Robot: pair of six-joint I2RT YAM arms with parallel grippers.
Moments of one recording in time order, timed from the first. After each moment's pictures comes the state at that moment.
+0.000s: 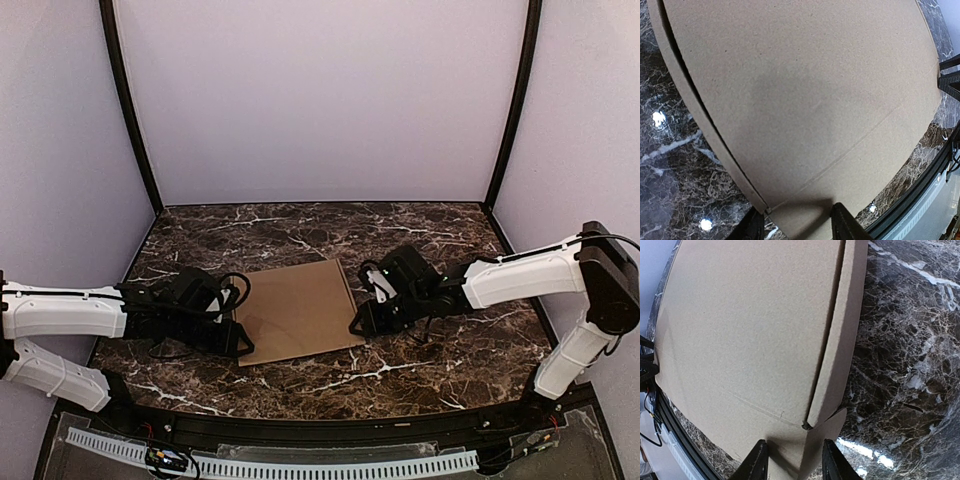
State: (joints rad) left arm -0.84 1.19 0.58 -0.39 0.12 -0.71; right arm 0.92 1.60 0.87 -0.18 -0.19 0.61
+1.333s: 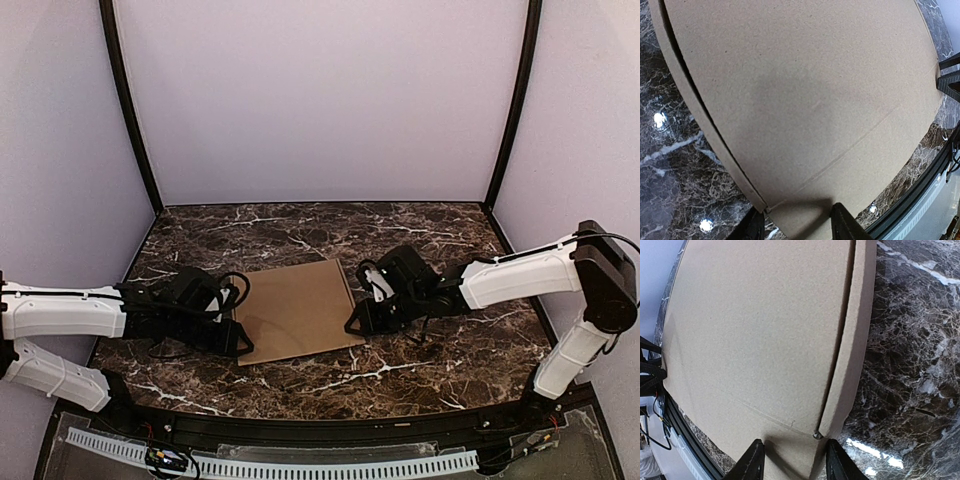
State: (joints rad) left arm -0.84 1.18 0.58 -0.39 0.12 -0.70; right arm 0.92 1.62 0.87 -0.14 -0.22 0.66
